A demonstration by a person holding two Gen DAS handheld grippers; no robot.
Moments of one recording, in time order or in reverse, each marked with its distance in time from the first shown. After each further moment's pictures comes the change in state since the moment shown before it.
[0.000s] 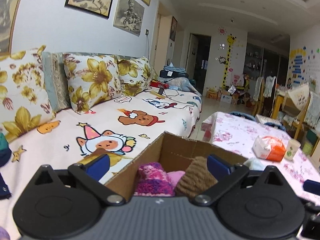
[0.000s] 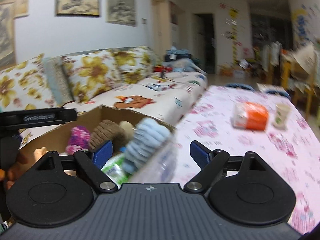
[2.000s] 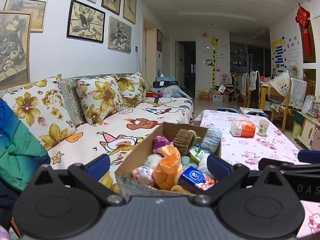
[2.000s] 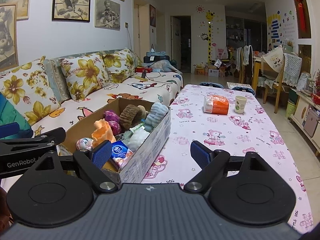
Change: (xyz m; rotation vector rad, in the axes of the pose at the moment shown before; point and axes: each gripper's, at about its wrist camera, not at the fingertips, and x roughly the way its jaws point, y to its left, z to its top) left arm -0.229 0.014 -0.044 0.123 -0.066 -0.013; right arm -0.190 0.081 -0.029 0.008 -0.001 -0.145
